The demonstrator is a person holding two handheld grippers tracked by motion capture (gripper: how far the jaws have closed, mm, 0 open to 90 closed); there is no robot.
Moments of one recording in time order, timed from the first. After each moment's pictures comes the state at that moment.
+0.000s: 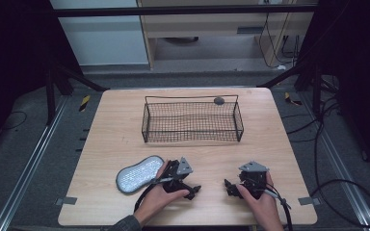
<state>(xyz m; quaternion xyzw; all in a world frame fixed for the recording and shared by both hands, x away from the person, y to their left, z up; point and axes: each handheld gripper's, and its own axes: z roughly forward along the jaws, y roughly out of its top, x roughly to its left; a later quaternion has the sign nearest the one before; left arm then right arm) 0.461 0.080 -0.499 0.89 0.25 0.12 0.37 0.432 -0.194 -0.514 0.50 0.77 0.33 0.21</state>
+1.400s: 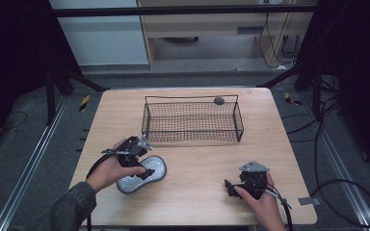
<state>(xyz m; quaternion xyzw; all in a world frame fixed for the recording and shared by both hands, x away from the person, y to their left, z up) 0.504 0.194 -0.423 0.94 0.25 0.11 0.20 0.431 -0.195 -0.513 0.49 0.78 0.33 0.21</state>
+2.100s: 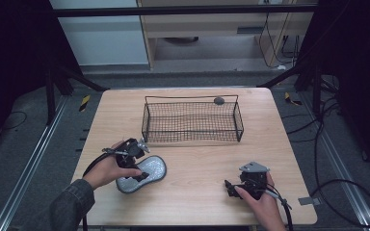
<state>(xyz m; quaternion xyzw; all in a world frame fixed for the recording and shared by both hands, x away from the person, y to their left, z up) 0.508 0.201 -0.436 0.96 0.24 0.08 0.14 0.430 -0.196 -0.514 0.49 0.78 0.33 0.21</state>
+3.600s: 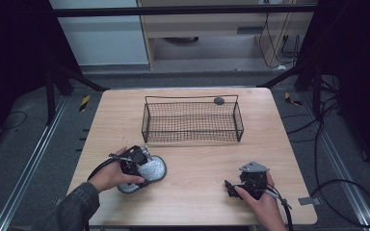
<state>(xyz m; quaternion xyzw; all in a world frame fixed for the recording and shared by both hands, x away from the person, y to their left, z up) 0.508 0.197 -0.468 0.96 0.25 0.05 0.12 0.430 -0.196 -0.513 0.49 0.78 0.33 0.21</state>
